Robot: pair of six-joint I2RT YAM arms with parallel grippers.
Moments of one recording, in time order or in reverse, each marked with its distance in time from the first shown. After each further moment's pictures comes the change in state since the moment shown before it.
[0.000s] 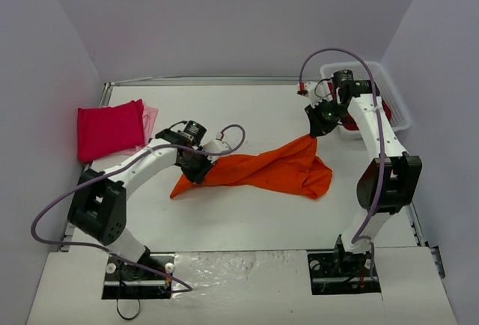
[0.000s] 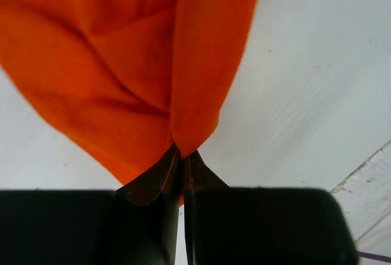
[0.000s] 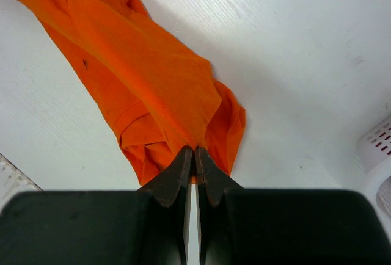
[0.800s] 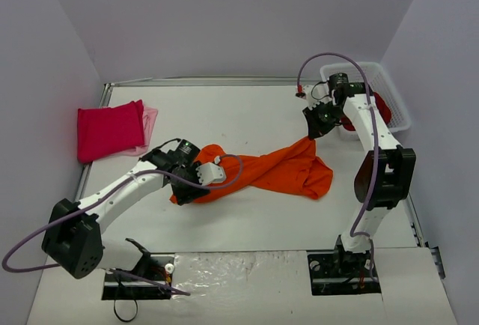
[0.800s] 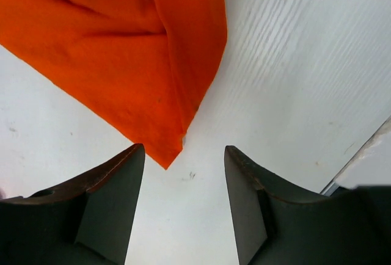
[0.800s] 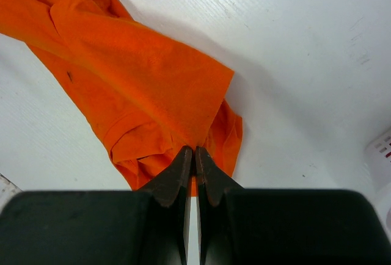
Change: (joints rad) left arm -0.110 -0.207 -0.169 -0.042 -0.095 0.213; right arm 0.000 0.057 -0.026 0.063 0.023 0.037
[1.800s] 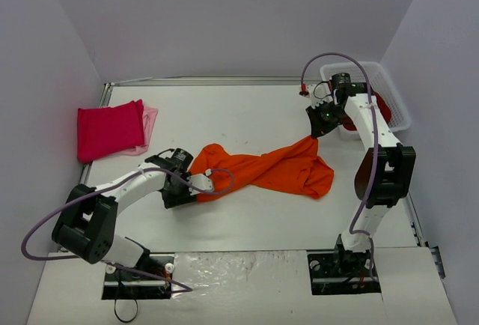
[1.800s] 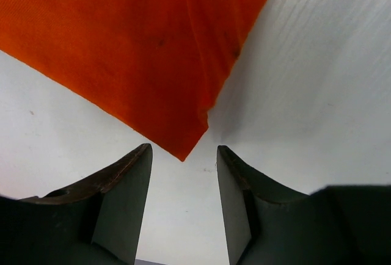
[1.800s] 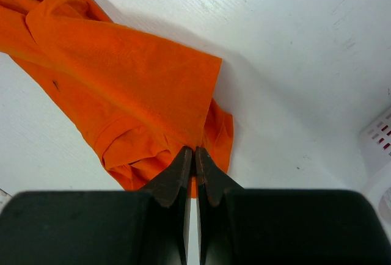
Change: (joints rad) left arm 0.109 0.072 -0.193 0.107 -0.146 0.201; right arm -0.022 0.023 -0.002 0.031 0.037 0.048
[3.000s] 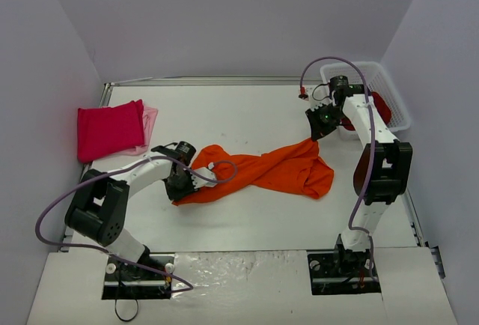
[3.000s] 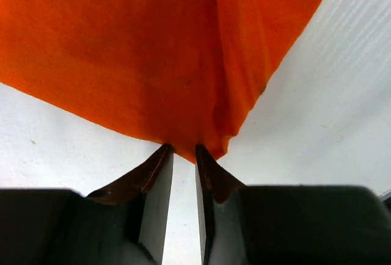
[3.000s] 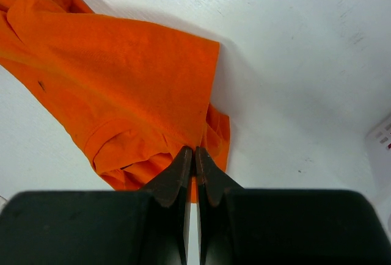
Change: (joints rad) left arm 0.029 0.145 0.114 -0.038 0.075 -0.028; right arm -0.005 0.036 -0.011 0.016 0.016 0.000
